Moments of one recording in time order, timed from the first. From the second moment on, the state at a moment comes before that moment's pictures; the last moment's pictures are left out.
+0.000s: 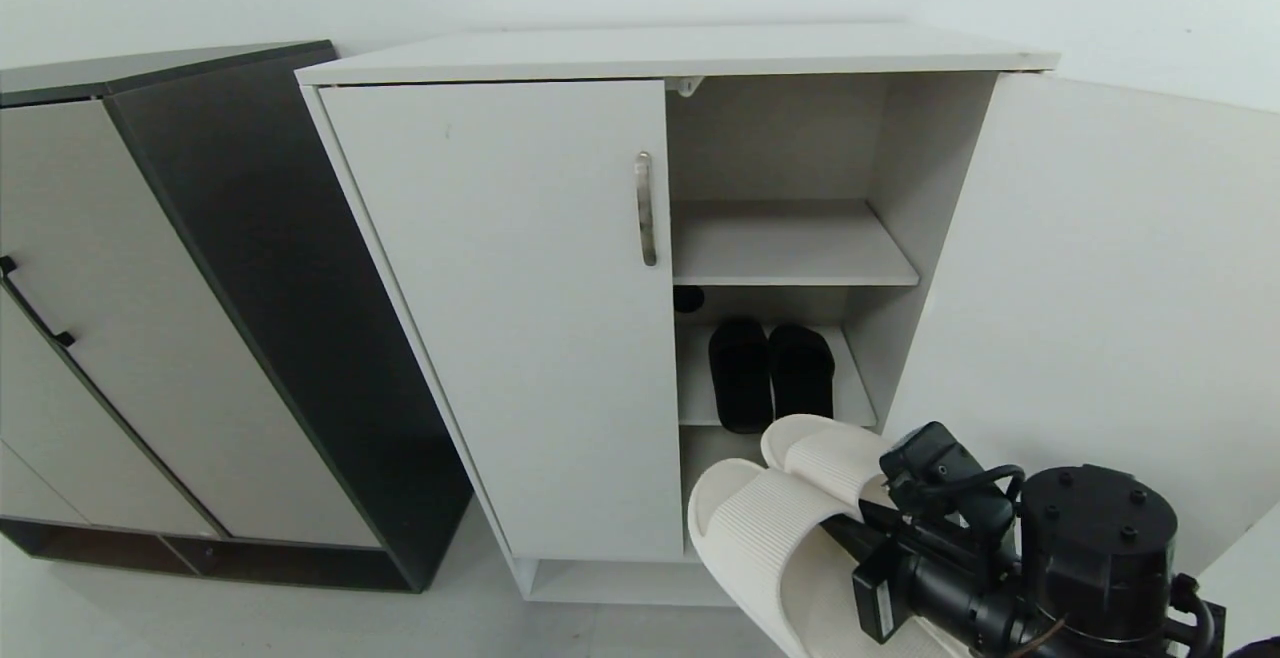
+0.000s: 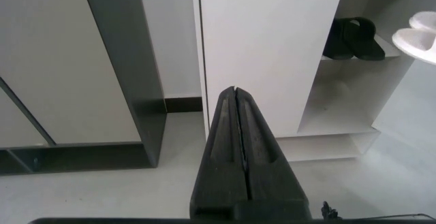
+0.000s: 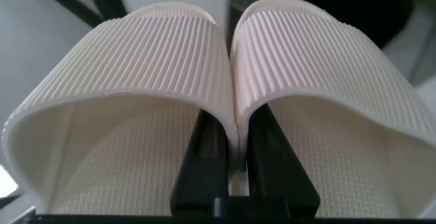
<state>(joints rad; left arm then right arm) 0.00 0.00 0.00 0.00 -0.04 0.02 0.81 1.79 -0.33 -1.20 -0.20 -0.01</state>
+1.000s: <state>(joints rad) 0.00 0.00 0.00 0.00 -0.04 0.02 0.92 1.63 -0.97 -0.33 -0.68 0.30</state>
